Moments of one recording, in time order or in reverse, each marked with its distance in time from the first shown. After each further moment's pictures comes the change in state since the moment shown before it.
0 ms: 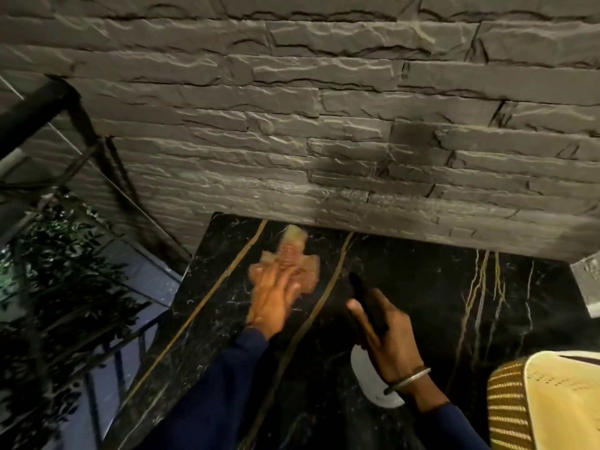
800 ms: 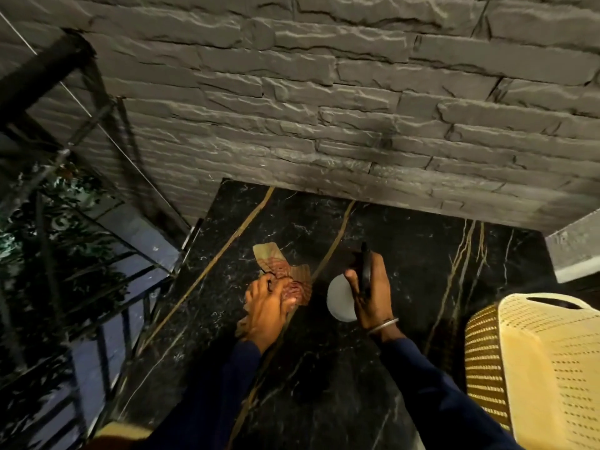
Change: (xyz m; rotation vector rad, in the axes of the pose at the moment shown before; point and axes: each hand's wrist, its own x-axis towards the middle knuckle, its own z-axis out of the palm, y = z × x) left_hand -0.125 -0.013 -0.007 -0.103 -0.134 -0.163; right_hand -0.021 0.031 0.044 -0.133 0.162 -0.048
